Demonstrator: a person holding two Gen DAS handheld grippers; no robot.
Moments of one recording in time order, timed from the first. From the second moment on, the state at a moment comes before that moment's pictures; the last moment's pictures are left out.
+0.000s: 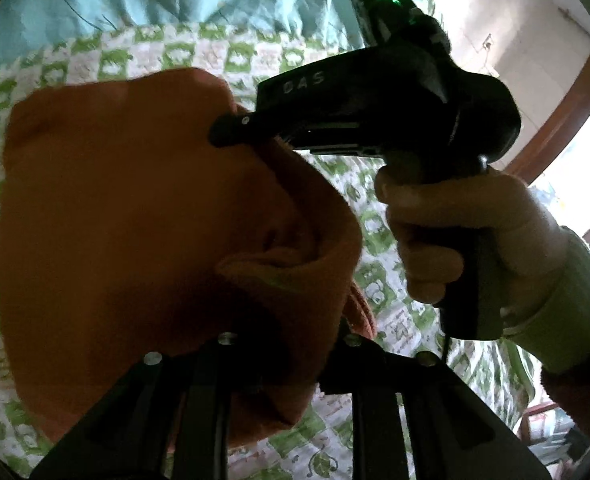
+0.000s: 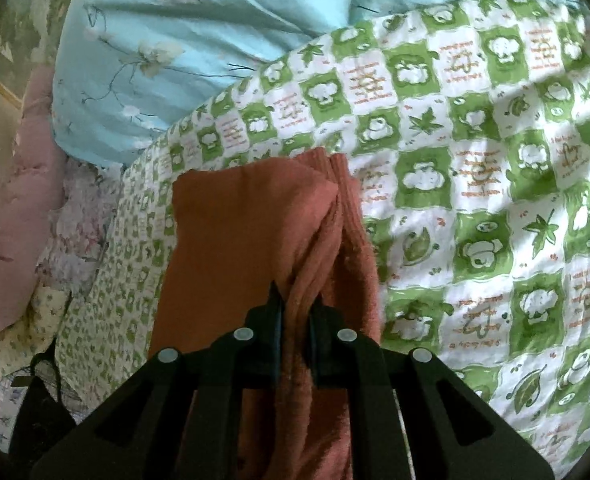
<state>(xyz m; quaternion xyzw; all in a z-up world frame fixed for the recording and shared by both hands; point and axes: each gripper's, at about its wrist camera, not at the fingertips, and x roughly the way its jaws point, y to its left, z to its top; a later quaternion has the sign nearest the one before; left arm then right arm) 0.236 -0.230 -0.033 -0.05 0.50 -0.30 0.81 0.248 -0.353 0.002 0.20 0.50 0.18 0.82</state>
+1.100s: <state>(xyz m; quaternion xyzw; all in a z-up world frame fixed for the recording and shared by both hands) 0.301 -0.069 -0.079 -0.22 0.58 -0.19 0.76 0.215 -0.367 -0.021 0.25 0.52 0.17 0.80</state>
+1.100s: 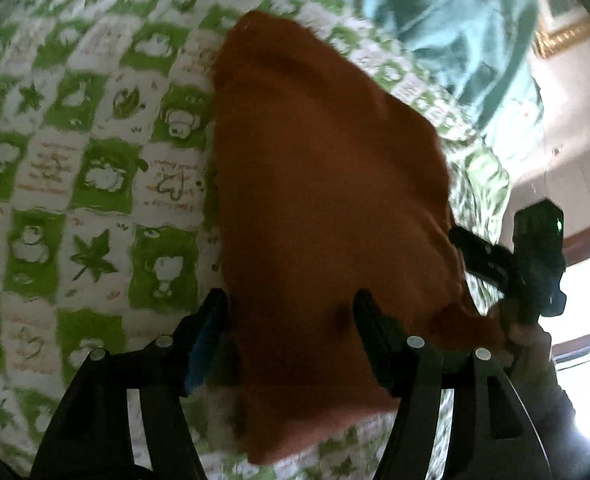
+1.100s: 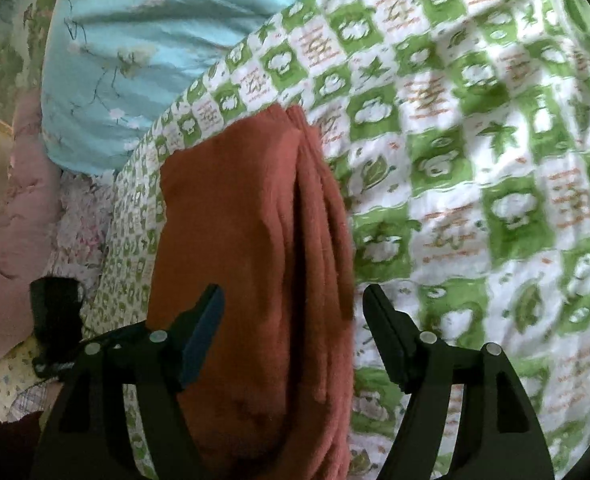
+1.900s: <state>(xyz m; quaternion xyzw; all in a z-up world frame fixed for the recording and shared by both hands) 0.243 0.029 -0.013 -0.26 0.49 -0.20 0.81 0.209 -0.260 -0.023 0.33 0.51 0.29 0.74</state>
